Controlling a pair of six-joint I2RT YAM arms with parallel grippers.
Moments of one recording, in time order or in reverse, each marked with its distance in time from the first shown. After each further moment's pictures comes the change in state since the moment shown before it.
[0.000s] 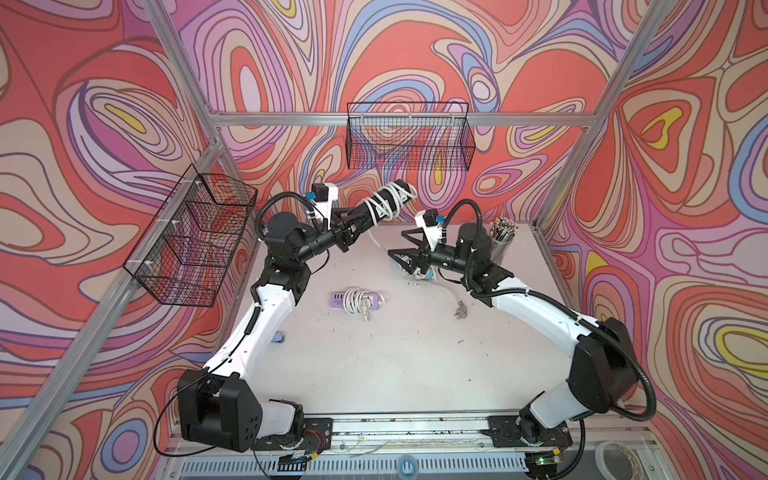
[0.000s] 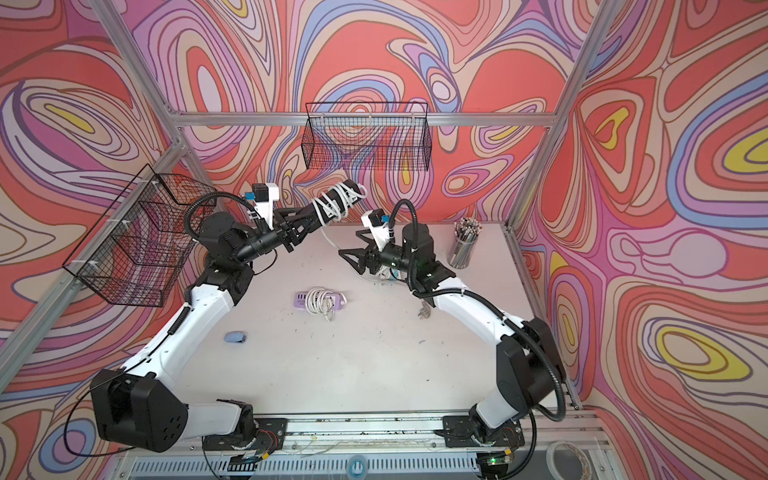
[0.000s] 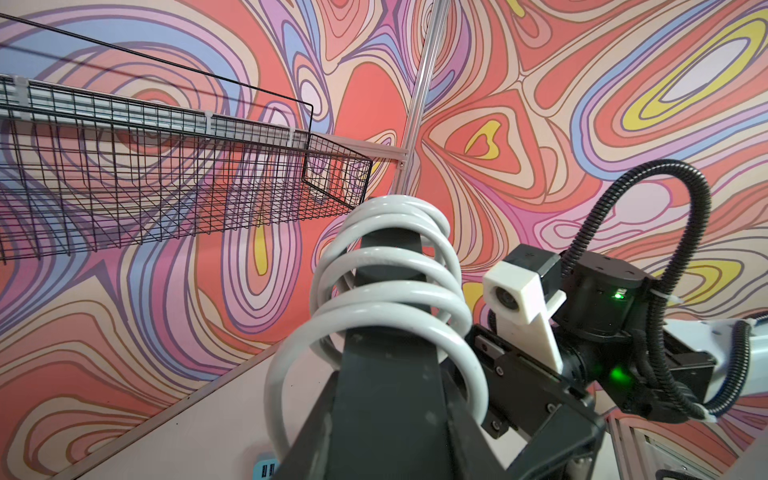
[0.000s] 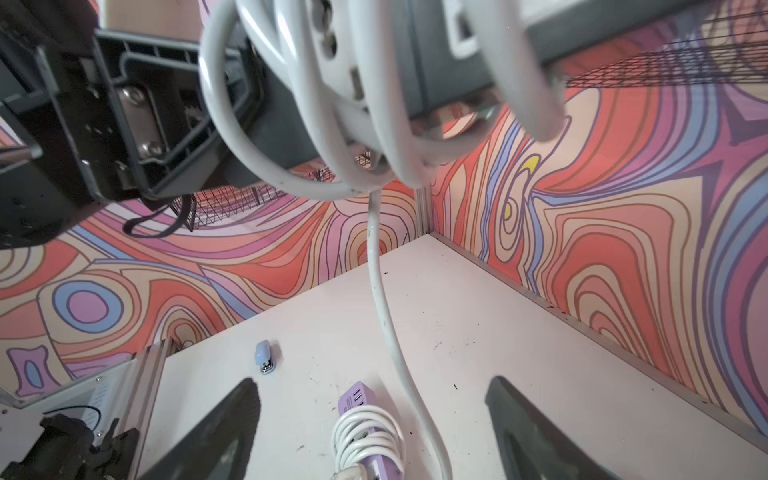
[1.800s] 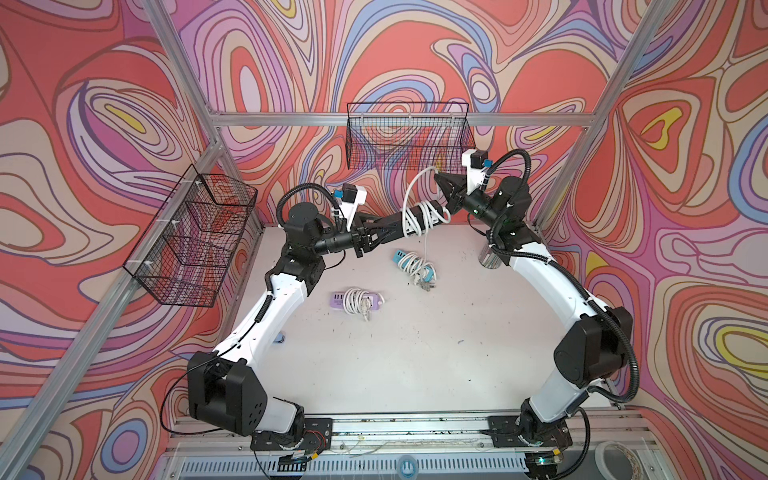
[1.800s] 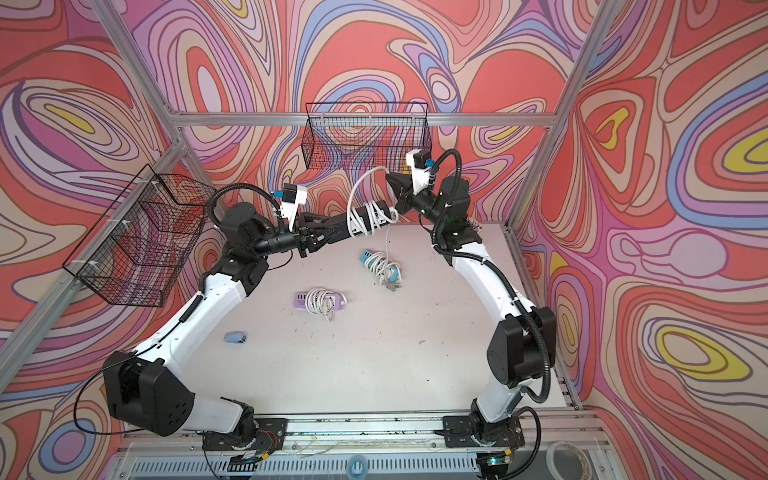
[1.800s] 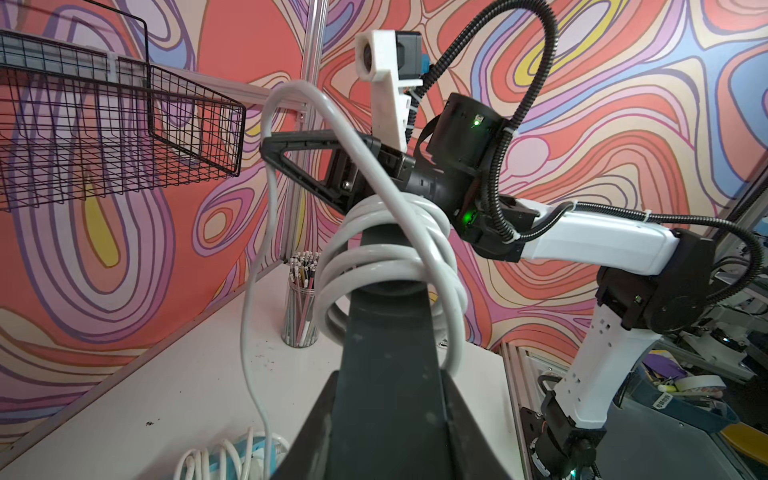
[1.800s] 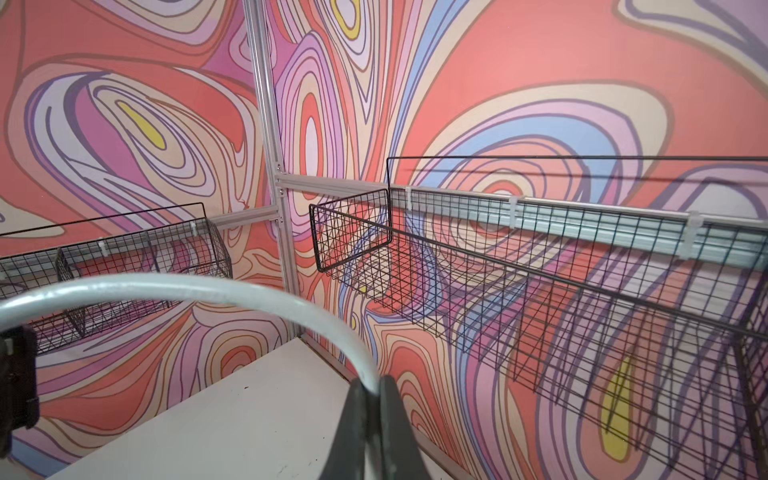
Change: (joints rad) left arm -0.103 0.091 0.117 -0.124 0.214 0.029; right arm -0.261 0.080 0.376 -0.062 0.088 -0.017
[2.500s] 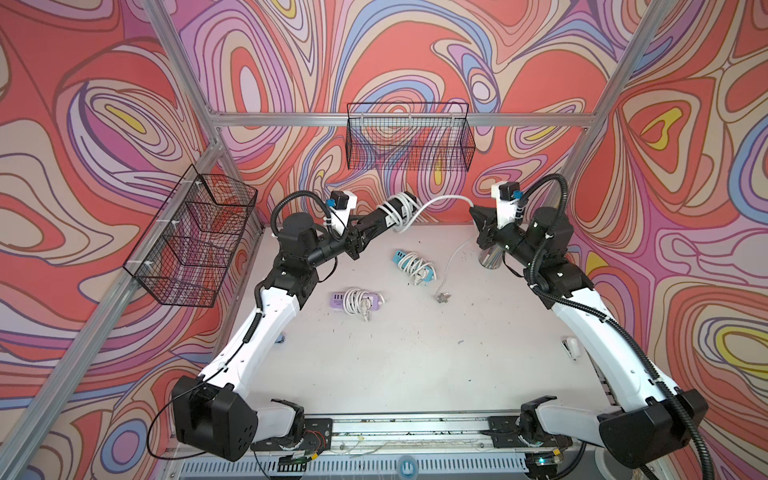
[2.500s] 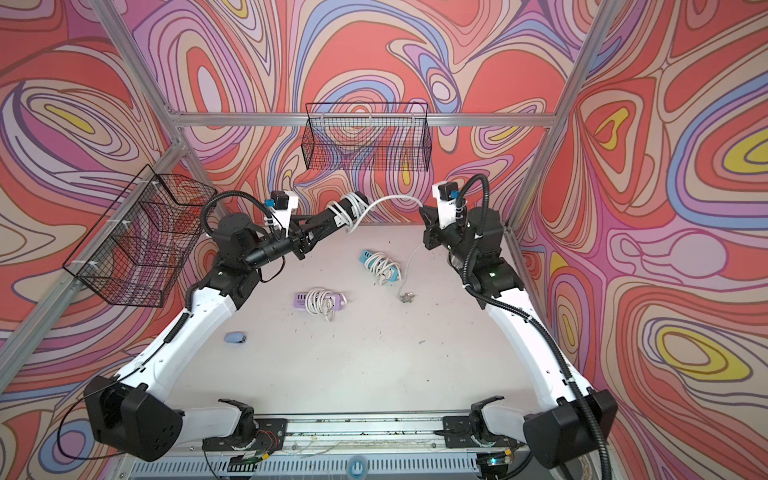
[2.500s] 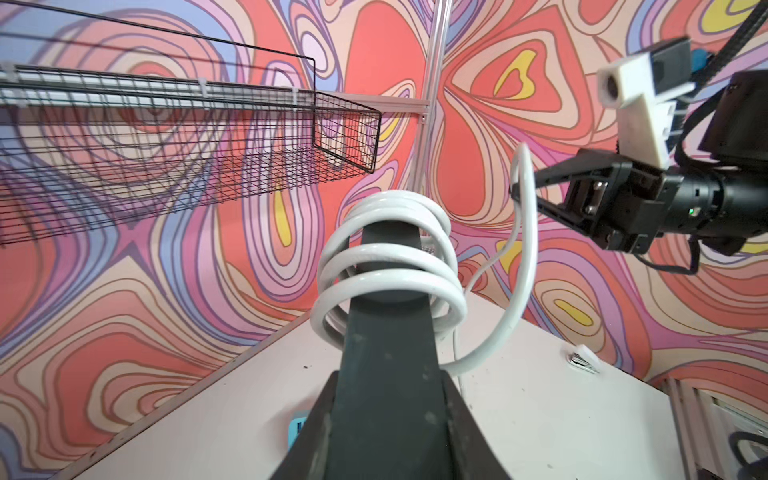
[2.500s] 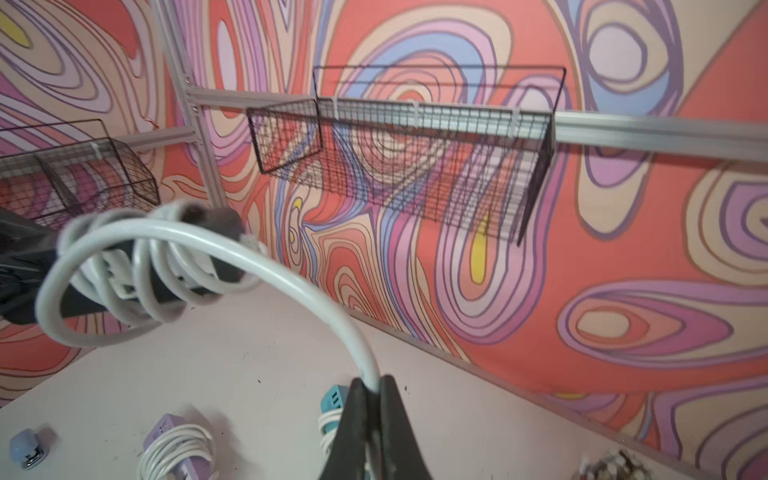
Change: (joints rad) left arm 0.002 -0.131 -0.092 -0.113 -0.407 0.221; right arm -0.026 -0.427 -0.353 -0.361 0.287 -0.112
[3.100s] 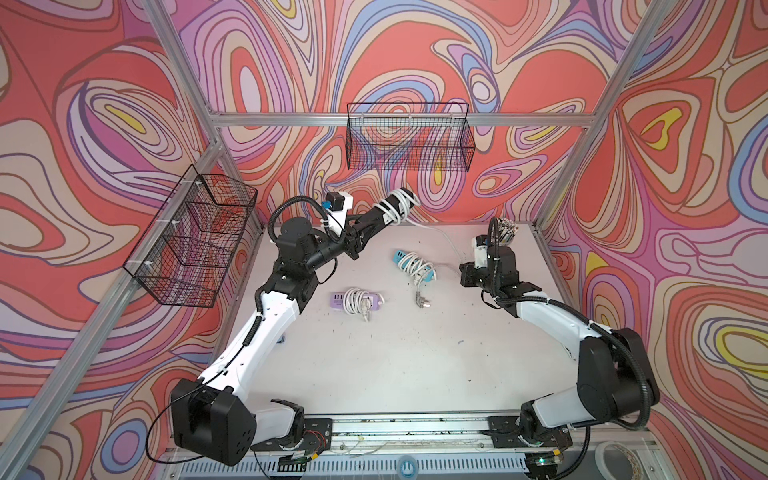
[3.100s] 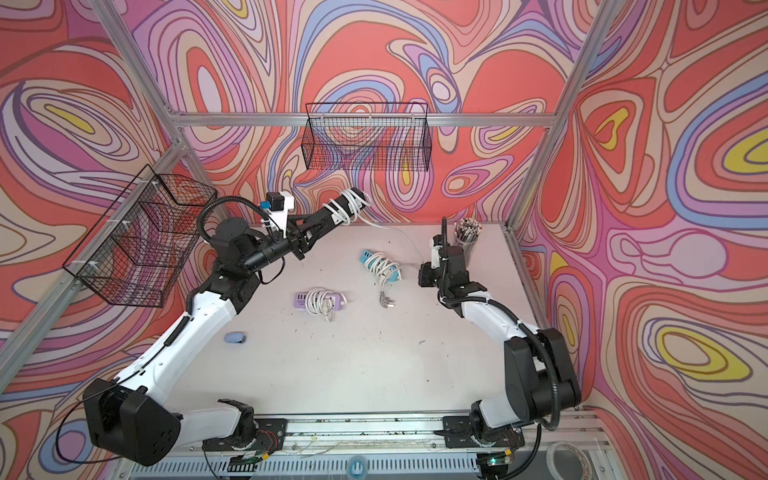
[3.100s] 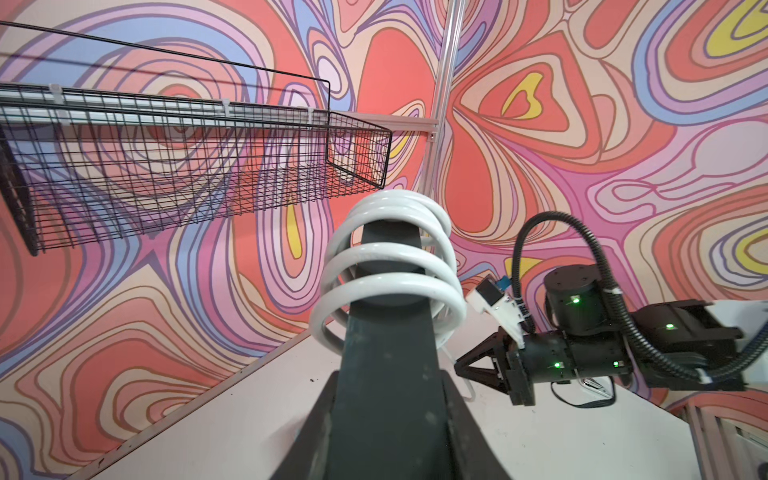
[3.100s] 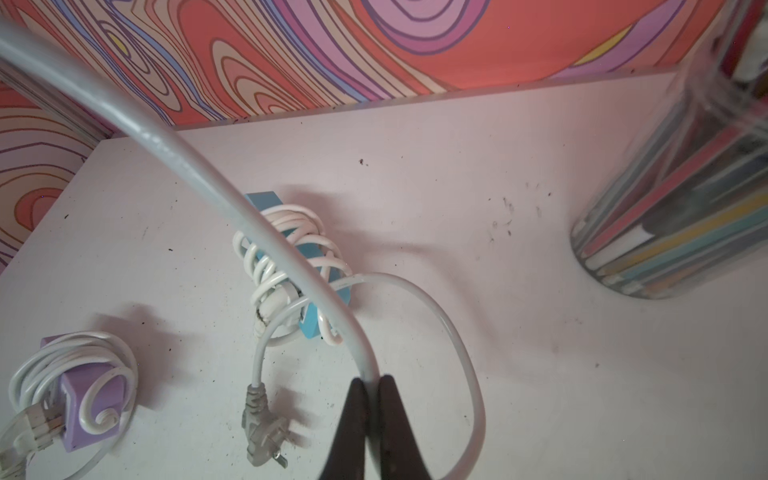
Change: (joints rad) left arm 0.000 -0.011 -0.040 0.092 0.005 -0.057; right arm -0.016 0.259 -0.354 0.141 0.100 0.279
